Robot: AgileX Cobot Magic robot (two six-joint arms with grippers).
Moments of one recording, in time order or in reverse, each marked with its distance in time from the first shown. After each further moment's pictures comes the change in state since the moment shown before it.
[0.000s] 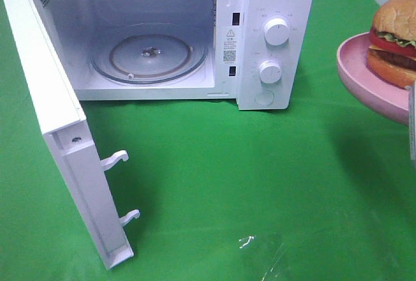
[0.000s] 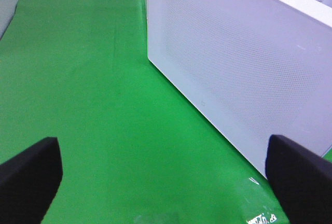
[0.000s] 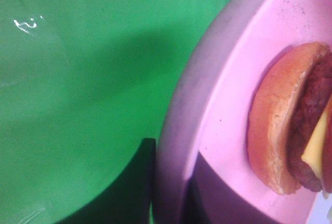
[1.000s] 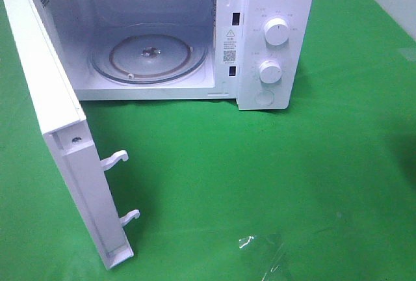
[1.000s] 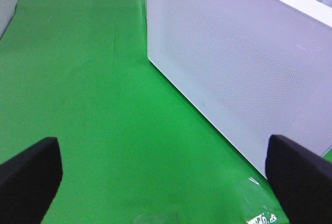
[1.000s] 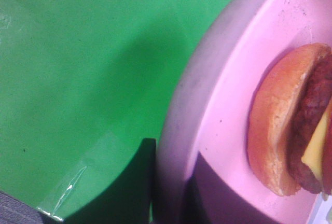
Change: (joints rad) left arm 0.000 0.000 0.000 0.000 0.000 0.000; right arm 0.000 0.001 0.000 -0.090 0.199 0.430
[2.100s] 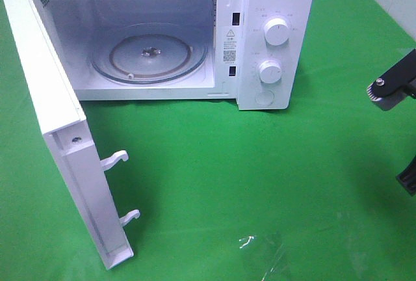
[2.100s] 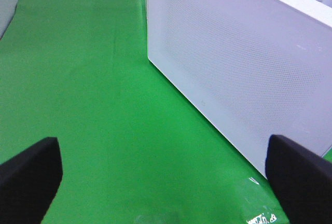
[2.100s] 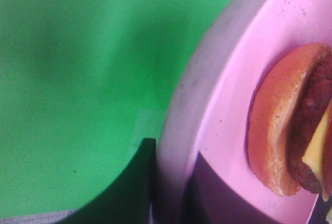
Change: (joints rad) left arm 0.000 0.000 0.000 0.000 0.000 0.000; right arm 0.000 0.436 -0.095 -0.021 0.115 0.694
